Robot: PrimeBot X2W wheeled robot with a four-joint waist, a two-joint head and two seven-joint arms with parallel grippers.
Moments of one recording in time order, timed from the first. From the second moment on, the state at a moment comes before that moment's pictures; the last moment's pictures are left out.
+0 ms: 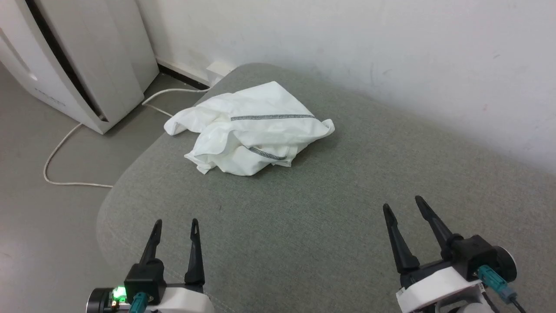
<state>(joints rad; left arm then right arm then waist) 0.08 0.05 -0.09 0.08 -0.05 0.10 -0.26 0.01 -0.05 0.12 0.13 0.10 0.13 -0.26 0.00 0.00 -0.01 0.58</state>
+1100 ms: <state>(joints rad) -0.75 0.33 -0.24 0.54 -0.39 -0.12 0.30 -0.13 -0.05 0.18 -0.01 -0.06 0.13 -0.26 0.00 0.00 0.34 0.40</state>
